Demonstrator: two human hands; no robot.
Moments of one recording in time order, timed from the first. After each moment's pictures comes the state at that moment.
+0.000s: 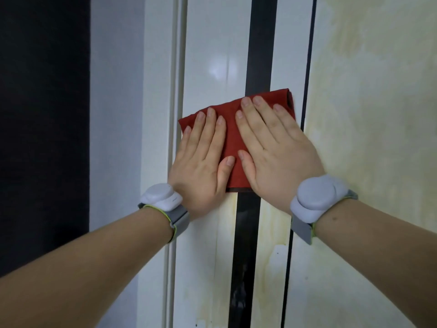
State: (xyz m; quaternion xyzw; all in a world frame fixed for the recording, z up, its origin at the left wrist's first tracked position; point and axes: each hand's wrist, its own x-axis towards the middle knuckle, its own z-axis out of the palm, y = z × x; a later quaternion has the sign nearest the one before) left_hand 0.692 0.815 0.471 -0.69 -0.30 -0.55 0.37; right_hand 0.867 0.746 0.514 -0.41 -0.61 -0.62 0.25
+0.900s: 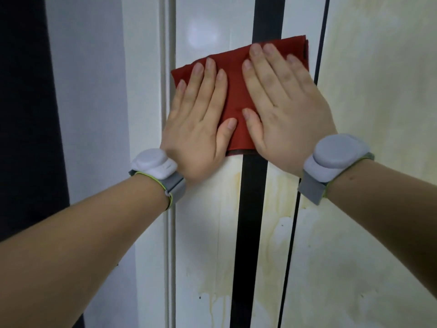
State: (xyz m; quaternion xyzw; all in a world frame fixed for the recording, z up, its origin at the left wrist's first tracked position) left_hand 0.682 0.827 0.491 -0.71 -0.25 -0.55 0.37; right_hand 0.858 0.744 0.529 -0.45 -0.59 -0.63 0.23
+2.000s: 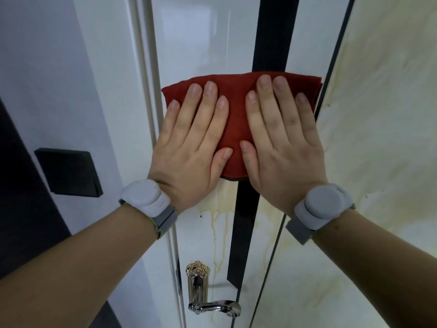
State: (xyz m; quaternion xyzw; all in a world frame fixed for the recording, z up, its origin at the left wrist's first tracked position) left_hand 0.668 0.822 0.303 -0.76 -0.24 -0.49 0.35; right_hand 0.841 0.729 0.325 -0.54 -0.60 -0.54 0.24
